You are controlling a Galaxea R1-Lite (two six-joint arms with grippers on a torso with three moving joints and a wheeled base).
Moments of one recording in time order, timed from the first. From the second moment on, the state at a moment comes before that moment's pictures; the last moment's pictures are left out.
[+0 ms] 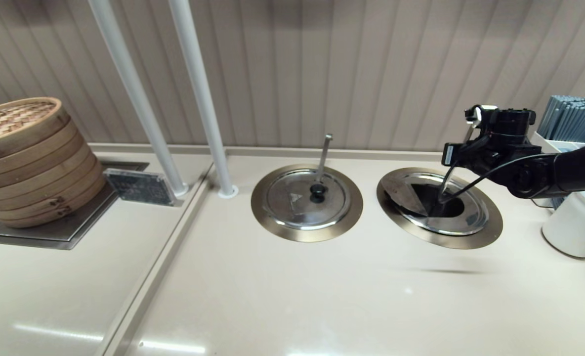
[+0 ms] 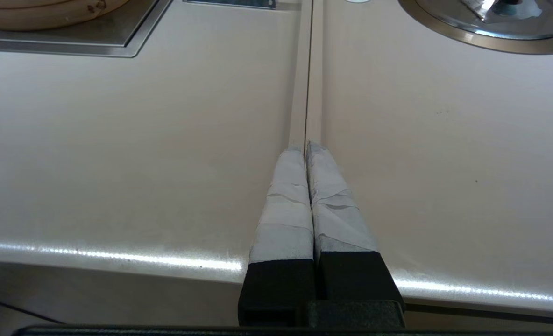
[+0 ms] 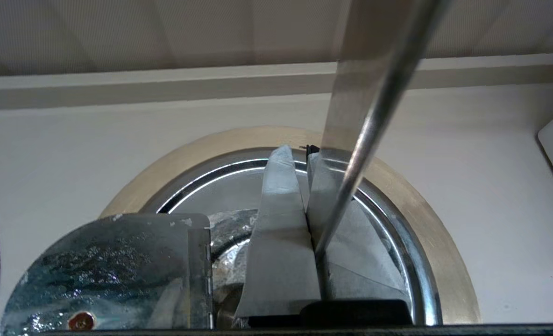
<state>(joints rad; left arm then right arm) 0.00 0.00 -0.02 0.05 0.00 0.00 -0.03 2.14 -1.46 -0.48 -0.18 -0.01</state>
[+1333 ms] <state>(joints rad) 0.00 0.00 -0.02 0.05 0.00 0.00 -0.06 2.14 -1.45 -0.40 -0.15 -0.06</state>
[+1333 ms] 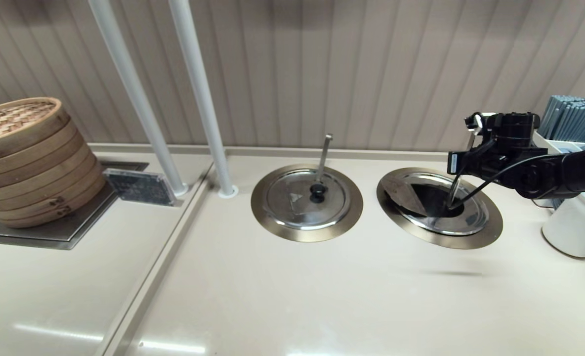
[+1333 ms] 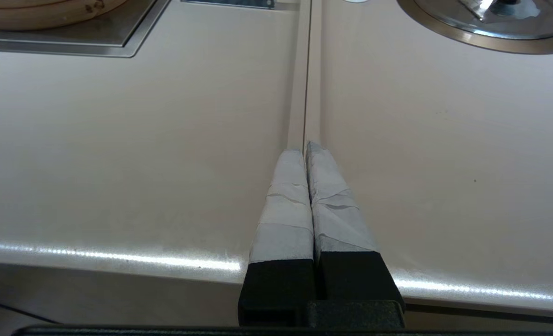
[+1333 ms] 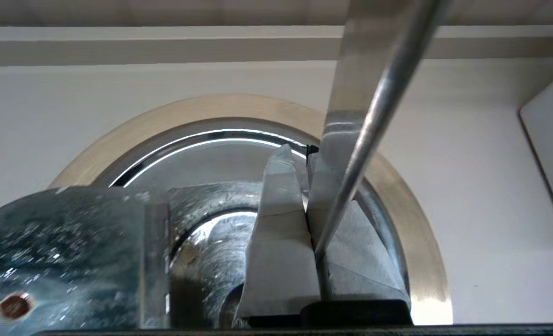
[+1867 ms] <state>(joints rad) 0.00 0.00 -0.02 0.05 0.00 0.00 0.00 2.17 -1.47 -0.49 -0.19 0.03</state>
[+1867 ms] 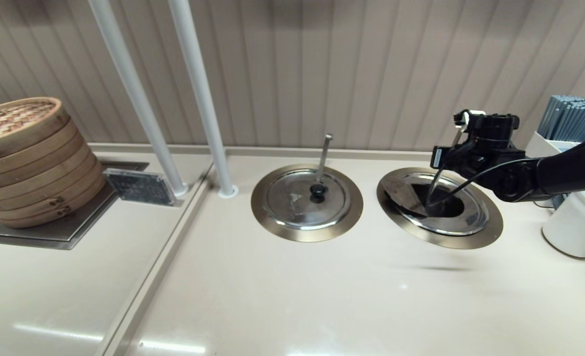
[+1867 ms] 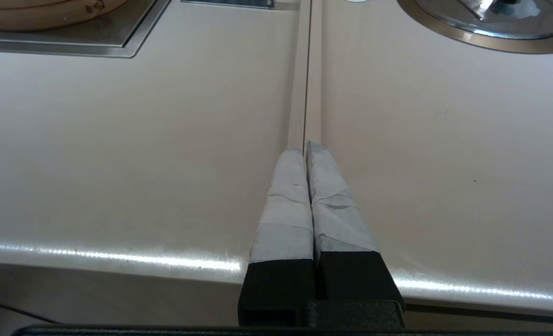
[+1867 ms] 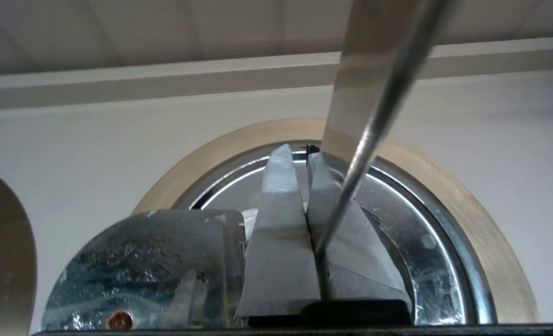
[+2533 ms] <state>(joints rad) 0.00 0.00 -0.02 0.05 0.00 0.00 -0.02 2.21 -1.48 -0.52 -0.24 -0.04</state>
